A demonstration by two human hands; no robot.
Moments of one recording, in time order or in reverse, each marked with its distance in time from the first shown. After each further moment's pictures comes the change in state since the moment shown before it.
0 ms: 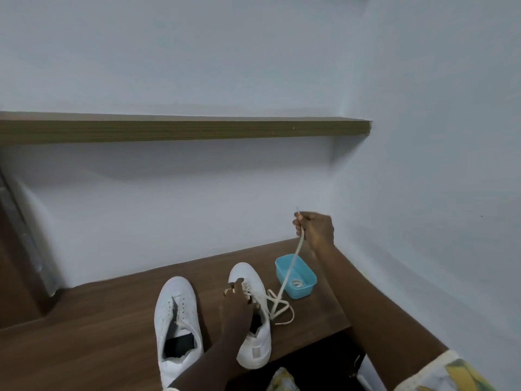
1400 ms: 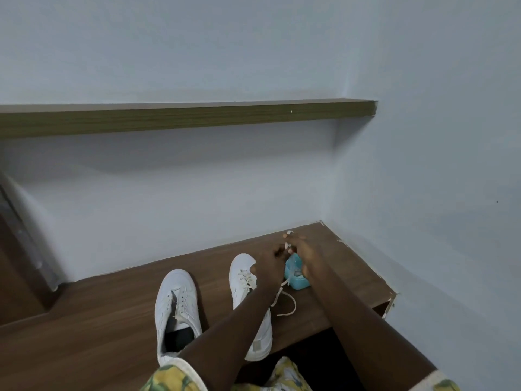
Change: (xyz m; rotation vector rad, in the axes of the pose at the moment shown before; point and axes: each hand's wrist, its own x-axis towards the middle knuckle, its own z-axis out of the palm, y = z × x) left_hand 0.013 0.109 -0.012 -0.429 -0.037 0.058; right_hand -0.001 0.073 0.012 0.226 -0.169 0.391
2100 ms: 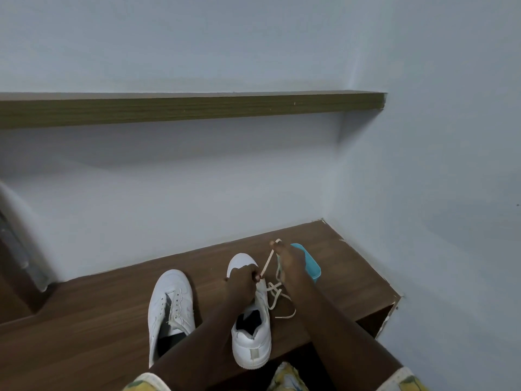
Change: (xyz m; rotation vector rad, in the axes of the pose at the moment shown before) left_hand 0.020 -0.073 -0.033 0.484 -0.146 0.069; right_hand 0.037 0.042 0.029 -0.022 0.229 0.126
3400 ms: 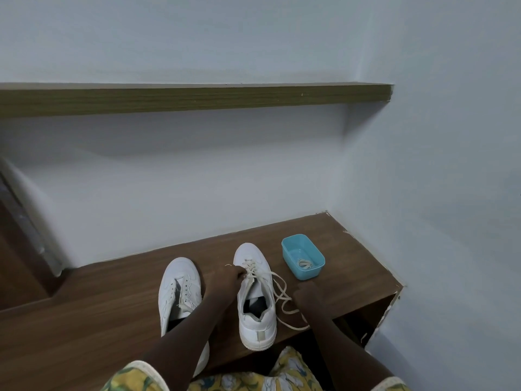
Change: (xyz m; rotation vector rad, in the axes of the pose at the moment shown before) left_hand -0.012 -0.056 -0.012 0.245 0.055 0.105; right_hand -0.010 0.076 -0.068 -0.765 -0.074 -0.138
